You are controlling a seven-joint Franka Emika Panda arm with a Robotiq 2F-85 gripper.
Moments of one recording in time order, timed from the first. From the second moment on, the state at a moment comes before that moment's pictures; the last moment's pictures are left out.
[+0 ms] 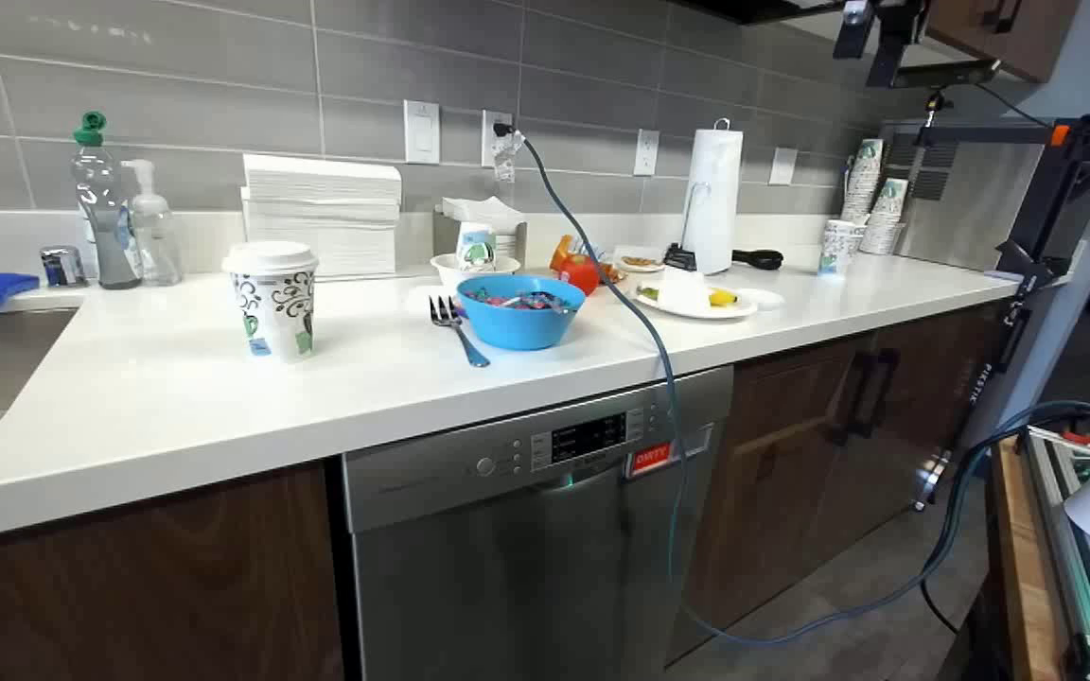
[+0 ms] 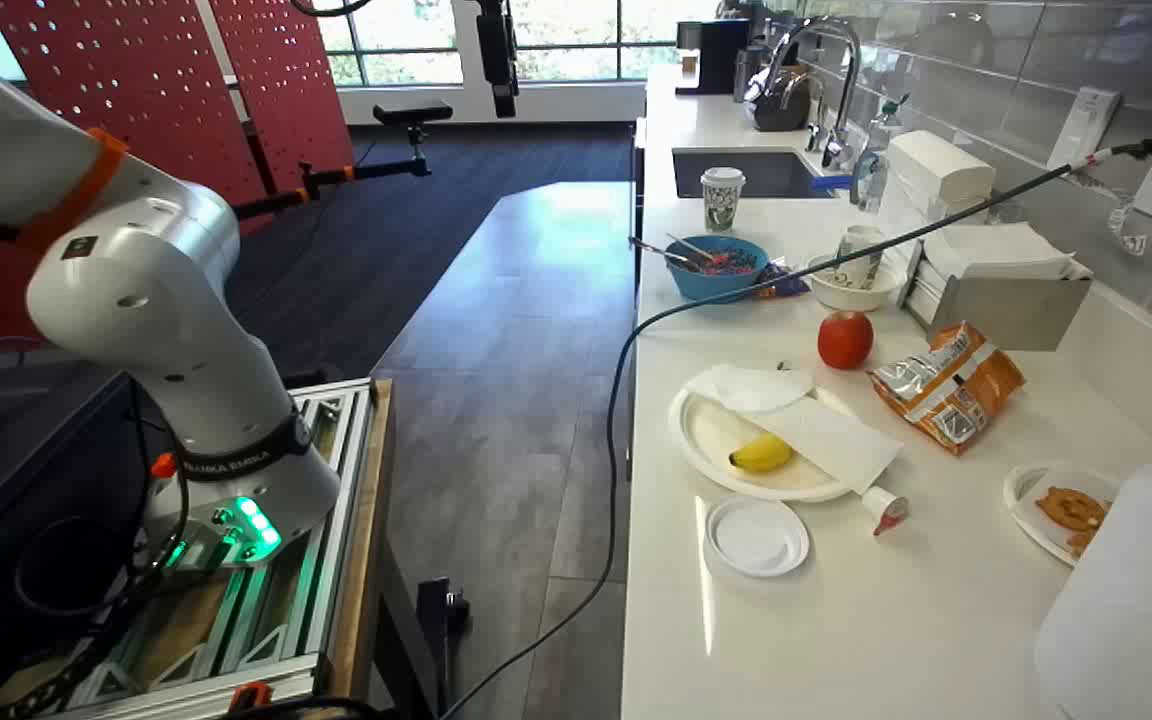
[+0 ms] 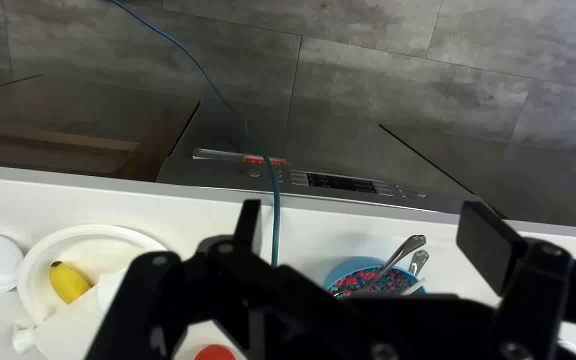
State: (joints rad) arm 0.10 -0.63 0.23 -2.28 0.21 1.76 0.43
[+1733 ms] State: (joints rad) arm -0.24 -0.21 0.10 -2.06 -0.35 2.30 1.06
